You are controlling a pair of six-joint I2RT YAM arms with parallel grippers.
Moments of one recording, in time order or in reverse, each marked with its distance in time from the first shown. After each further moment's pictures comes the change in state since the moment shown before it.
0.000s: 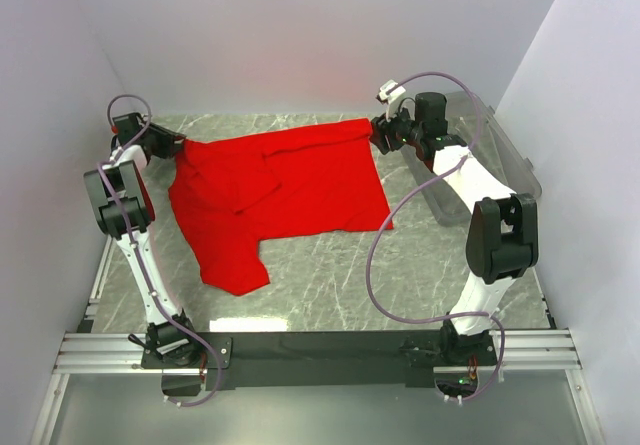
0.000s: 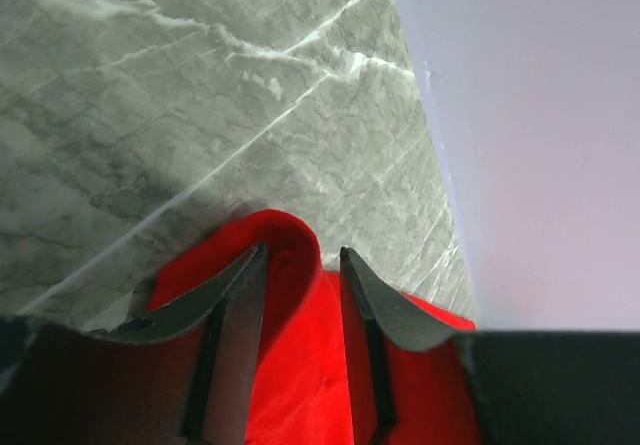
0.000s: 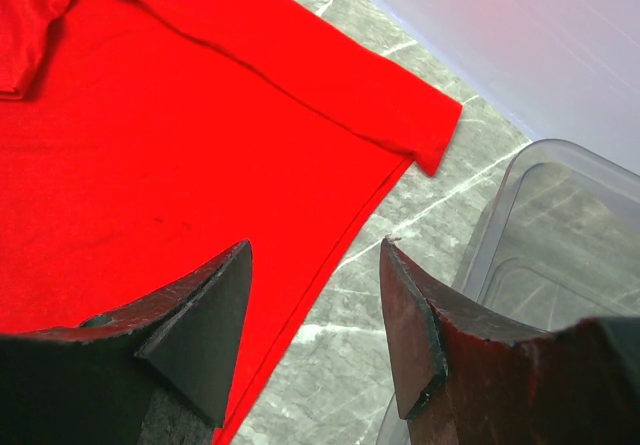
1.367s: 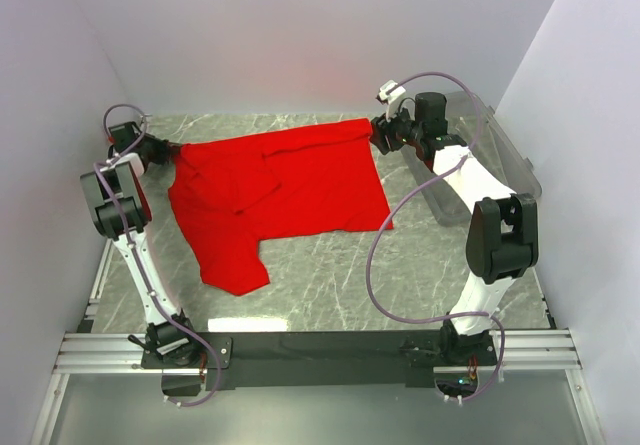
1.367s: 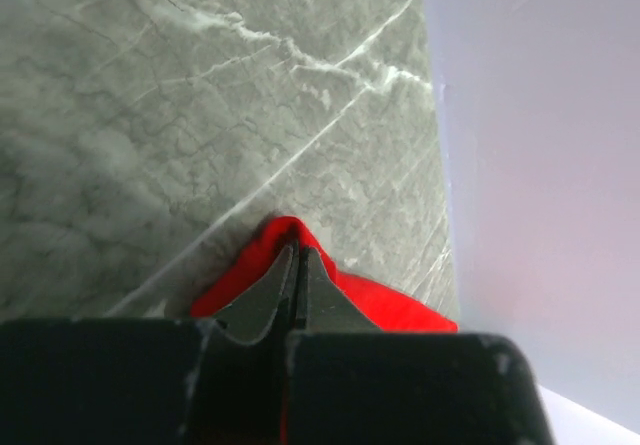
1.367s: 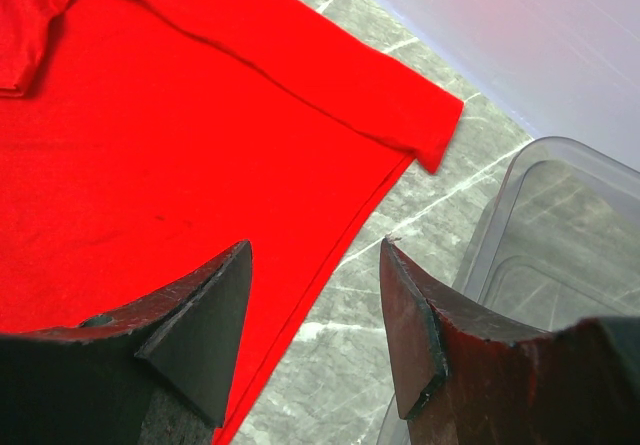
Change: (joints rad) left arm 0.035 0.020 -0.064 0.098 0.047 -0.052; right arm 0.000 0.000 0.002 -0.008 0.000 0.000
